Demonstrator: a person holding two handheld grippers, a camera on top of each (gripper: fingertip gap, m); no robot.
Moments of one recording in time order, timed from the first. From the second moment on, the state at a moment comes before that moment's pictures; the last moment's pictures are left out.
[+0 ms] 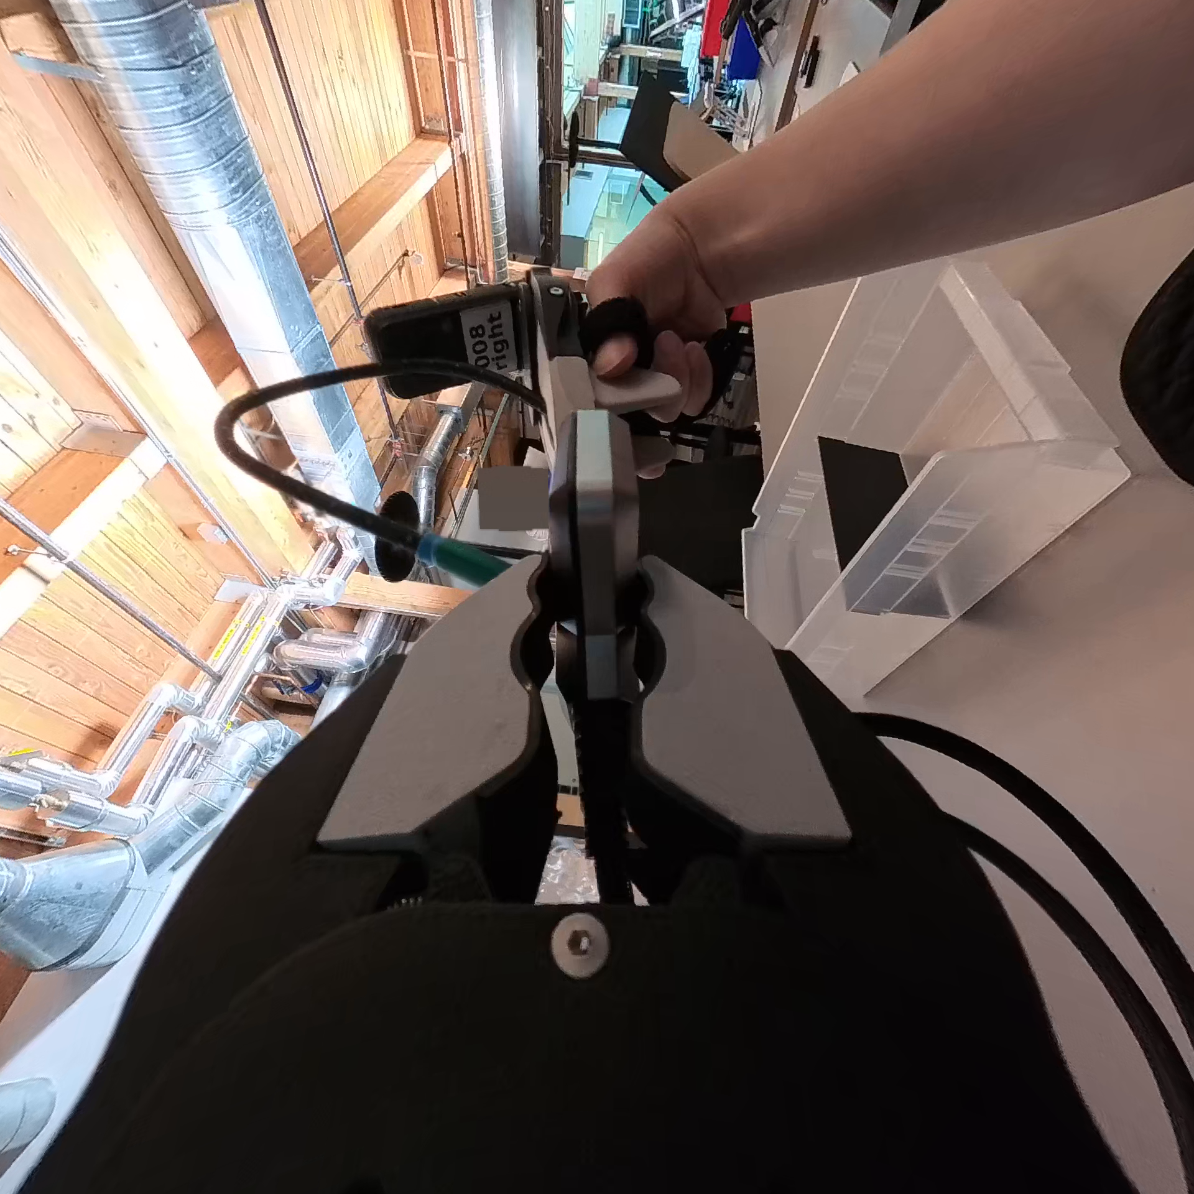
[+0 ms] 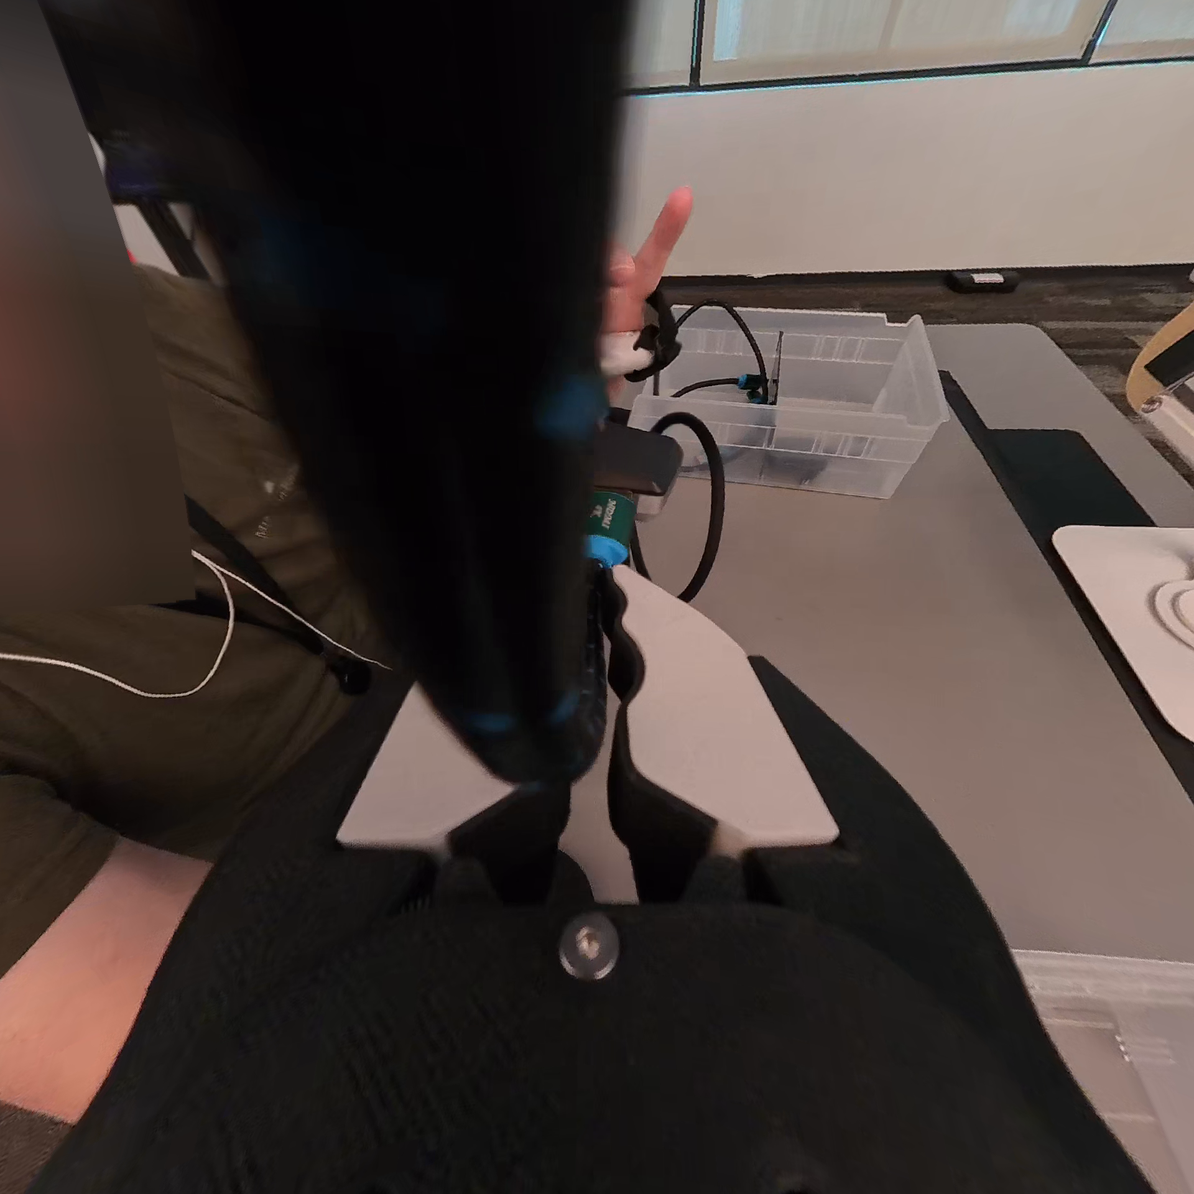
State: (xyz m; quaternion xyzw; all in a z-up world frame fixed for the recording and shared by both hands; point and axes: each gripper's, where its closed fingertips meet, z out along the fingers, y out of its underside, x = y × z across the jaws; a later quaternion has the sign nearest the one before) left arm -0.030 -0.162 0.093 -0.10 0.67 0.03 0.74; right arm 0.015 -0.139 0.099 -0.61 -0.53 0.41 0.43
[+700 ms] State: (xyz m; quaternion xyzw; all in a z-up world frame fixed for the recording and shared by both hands) left arm -0.031 -0.140 0.095 -0.19 0.68 0.05 0.71; right arm 0.017 -0.140 0.108 -0.61 -0.53 0.36 0.46
